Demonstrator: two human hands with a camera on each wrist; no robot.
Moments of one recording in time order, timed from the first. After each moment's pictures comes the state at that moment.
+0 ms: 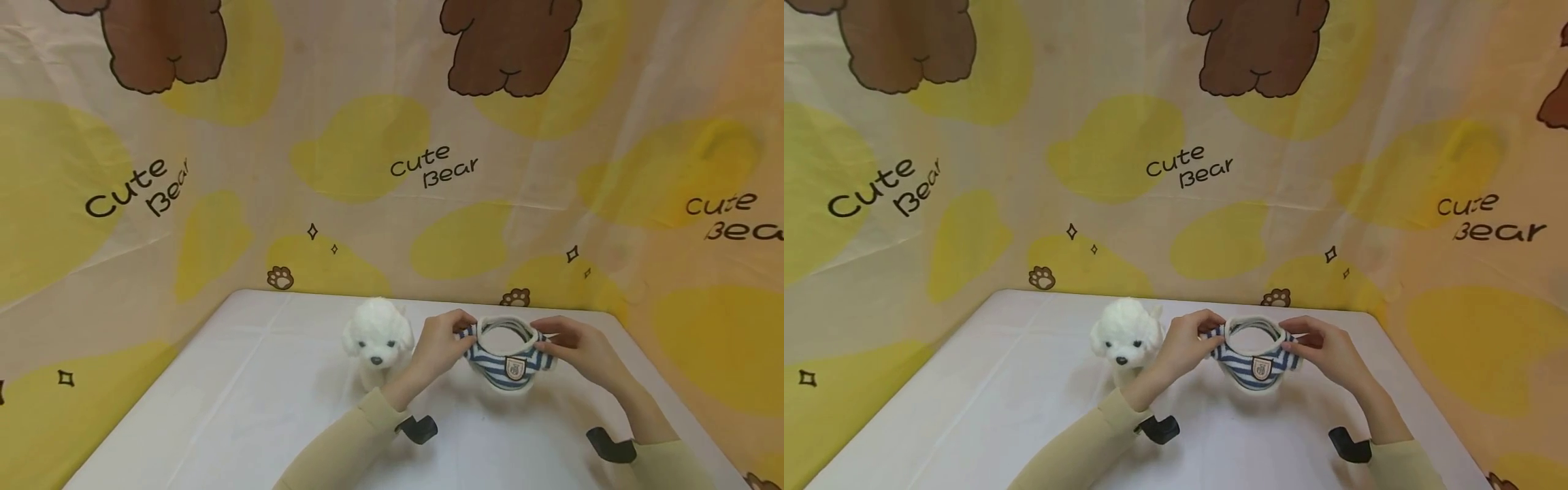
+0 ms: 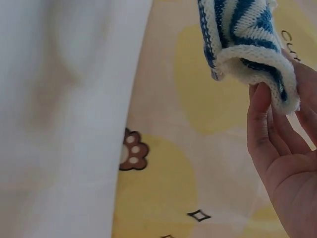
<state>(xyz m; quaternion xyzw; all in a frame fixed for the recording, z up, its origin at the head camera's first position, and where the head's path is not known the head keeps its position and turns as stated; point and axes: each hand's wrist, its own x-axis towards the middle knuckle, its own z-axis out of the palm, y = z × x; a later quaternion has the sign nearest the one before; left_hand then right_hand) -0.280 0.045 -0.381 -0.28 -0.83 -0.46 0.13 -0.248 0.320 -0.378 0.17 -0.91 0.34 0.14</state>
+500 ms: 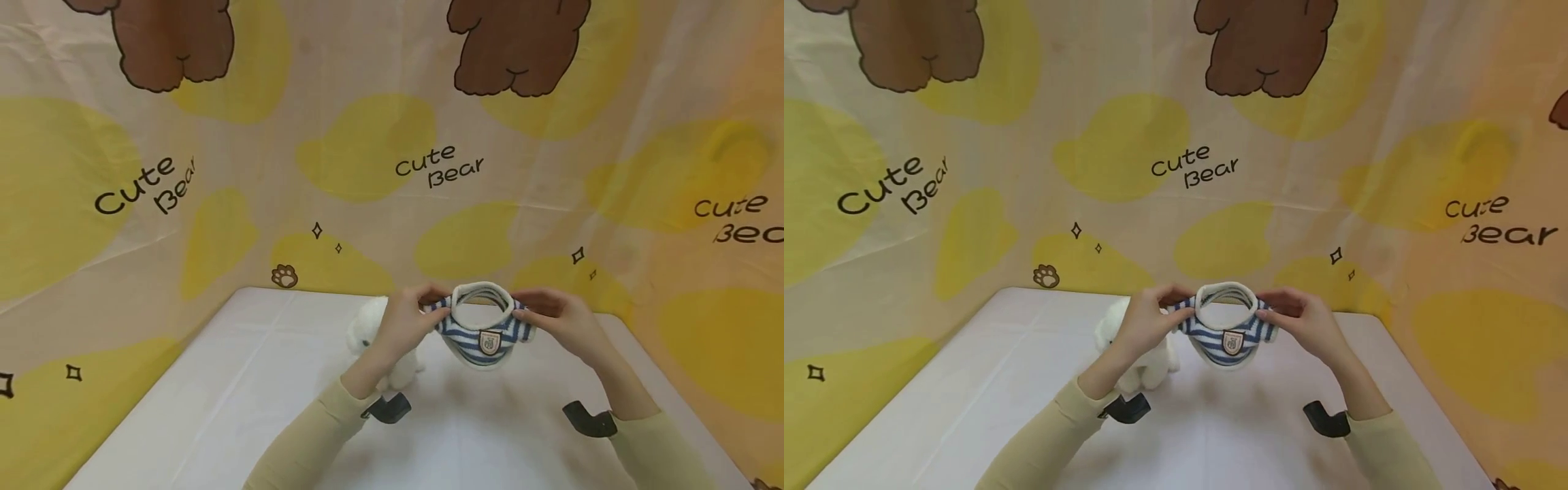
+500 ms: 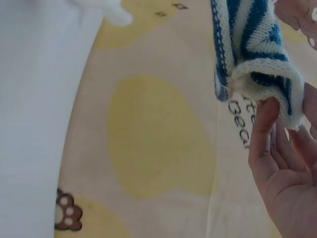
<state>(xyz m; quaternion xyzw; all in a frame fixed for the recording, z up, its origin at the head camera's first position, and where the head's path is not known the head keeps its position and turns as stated) -0.268 -0.012 -0.320 -0.28 -0.80 -0.50 0.17 -0.251 0.268 -0.321 0.18 -0.87 0.44 0.12</state>
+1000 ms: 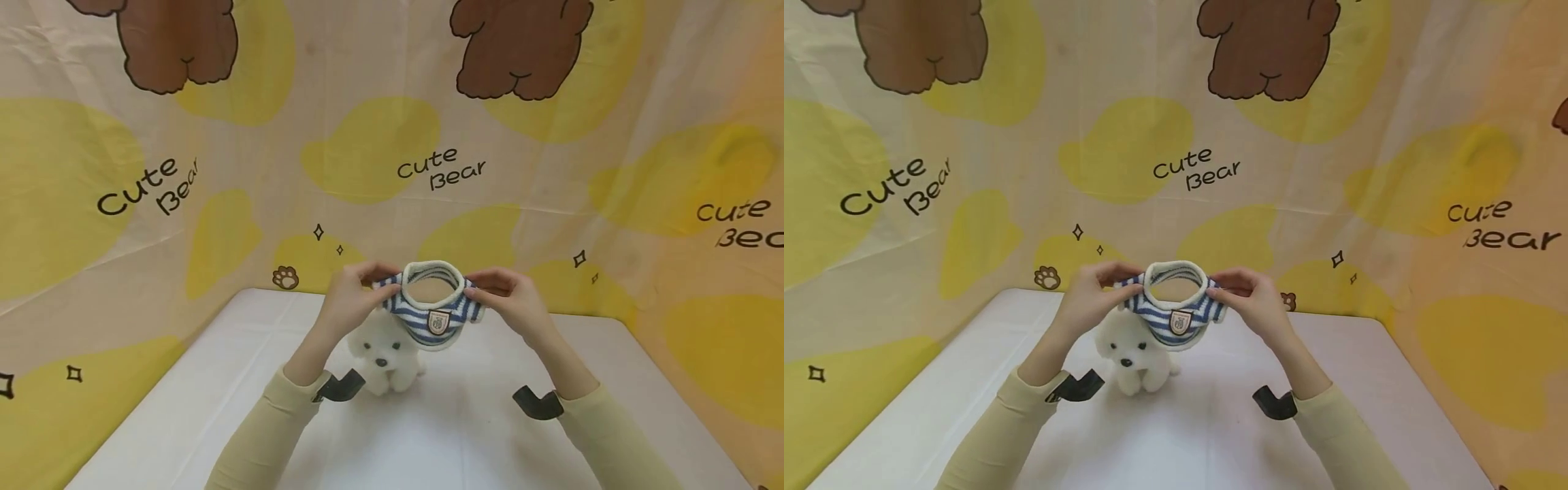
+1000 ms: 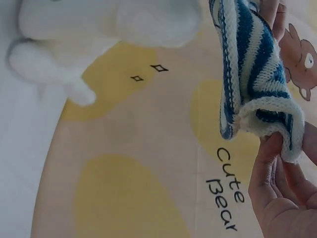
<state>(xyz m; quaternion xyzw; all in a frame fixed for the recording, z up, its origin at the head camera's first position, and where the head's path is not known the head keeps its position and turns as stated) -0.275 -0.087 -0.285 -0.27 -0.81 -0.49 0.21 -0.270 0.191 -0.296 0.16 -0.82 0.53 0.11</state>
